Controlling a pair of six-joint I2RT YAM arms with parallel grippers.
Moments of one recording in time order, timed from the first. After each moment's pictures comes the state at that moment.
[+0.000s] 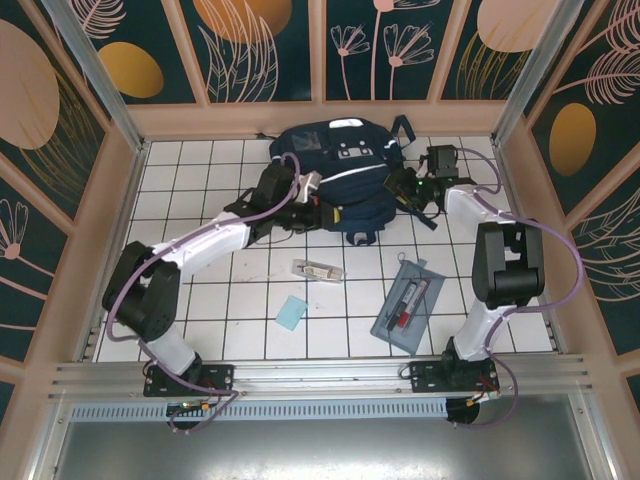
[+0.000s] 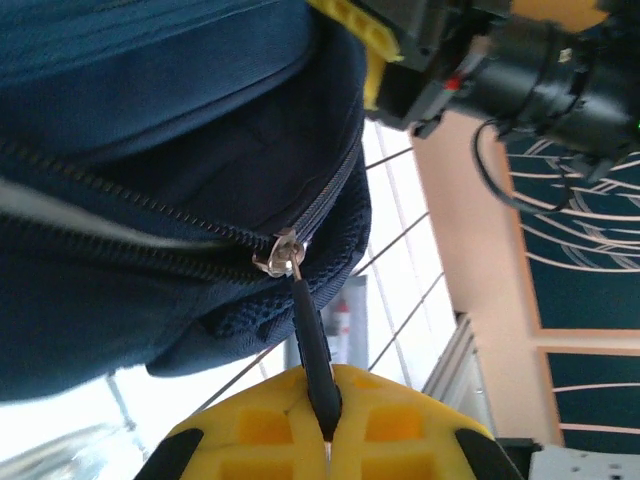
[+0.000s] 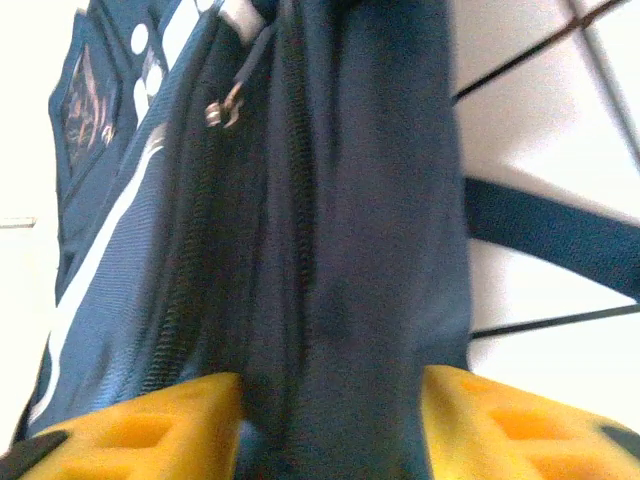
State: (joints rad) left arm -0.61 1.71 1.21 -0.08 0.63 -0.78; right arm 0.11 1.78 1.23 -0.28 -0.41 0.73
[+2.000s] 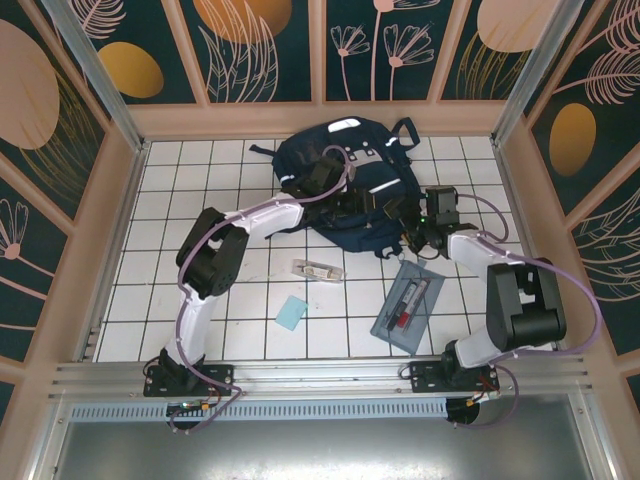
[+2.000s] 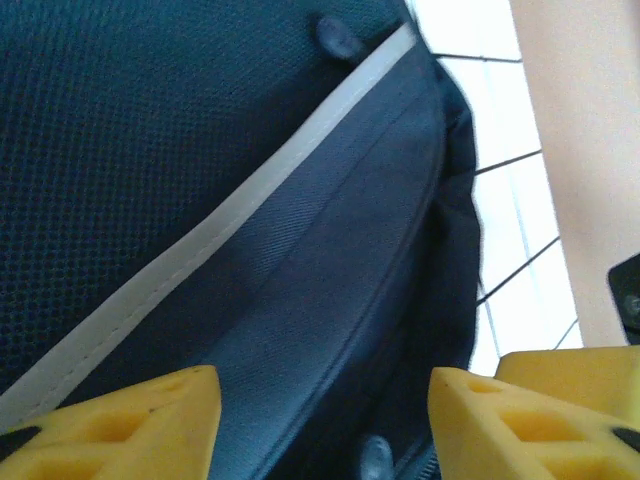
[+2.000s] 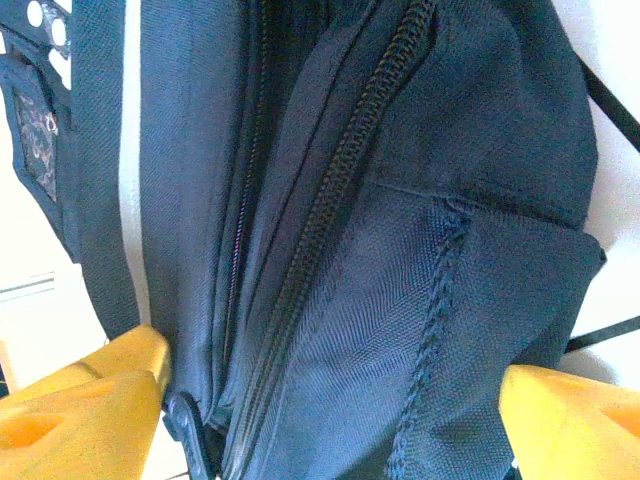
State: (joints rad) left arm -0.69 2.19 1.64 -0.15 0.34 -0.74; right arm 0.17 1.52 0.77 -0.06 -0.33 1.05
